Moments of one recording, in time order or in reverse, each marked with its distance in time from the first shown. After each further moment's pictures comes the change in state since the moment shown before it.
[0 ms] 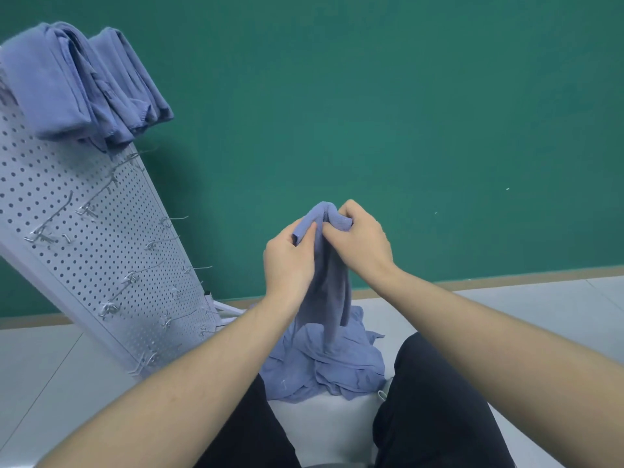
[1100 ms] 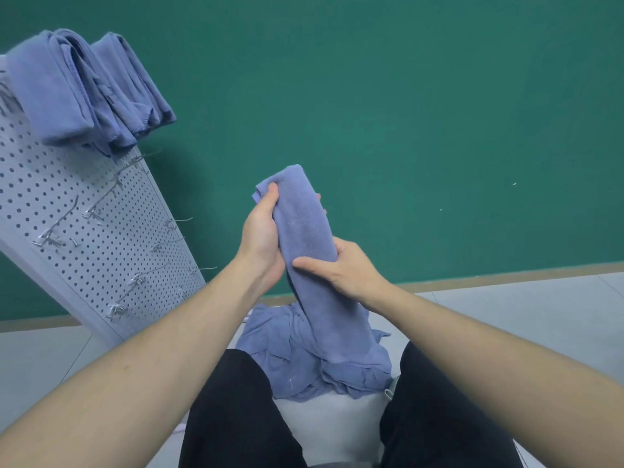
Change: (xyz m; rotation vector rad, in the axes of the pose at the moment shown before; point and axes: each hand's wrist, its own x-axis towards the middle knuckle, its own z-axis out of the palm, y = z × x) left_hand 0.015 0.049 -0.029 -0.658 -0.191 -0.284; right_hand -0.021 0.017 0.016 0.384 -0.382 -0.062
